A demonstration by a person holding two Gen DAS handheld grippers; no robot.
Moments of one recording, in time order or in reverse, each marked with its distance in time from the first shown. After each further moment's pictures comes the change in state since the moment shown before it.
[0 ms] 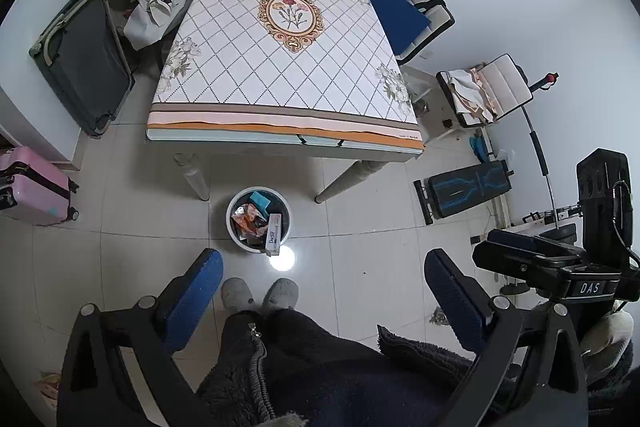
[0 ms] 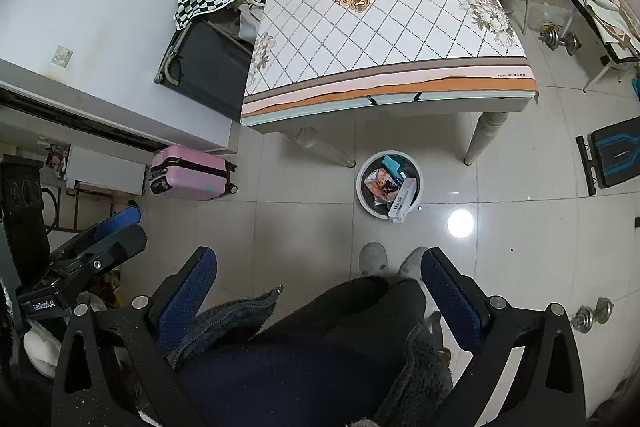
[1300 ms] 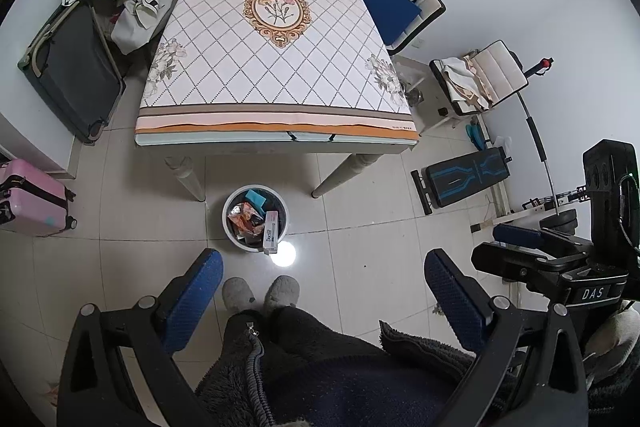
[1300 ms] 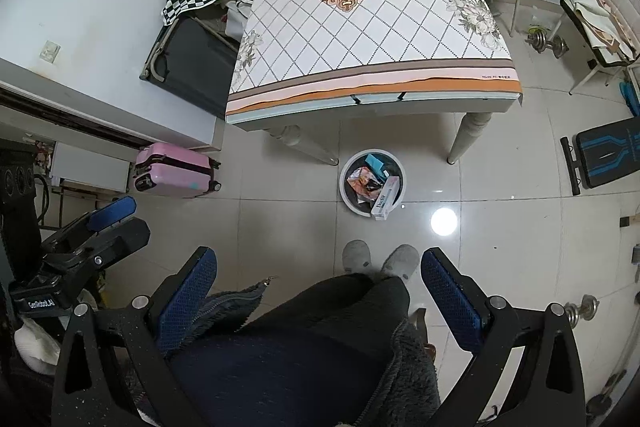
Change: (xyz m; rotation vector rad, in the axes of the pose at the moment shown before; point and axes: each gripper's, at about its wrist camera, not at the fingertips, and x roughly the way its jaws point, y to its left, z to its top) left arm 0.006 -0.012 0.005 0.045 0.031 -0.009; right arm -0.001 0.003 0.004 0.006 0.007 -0.066
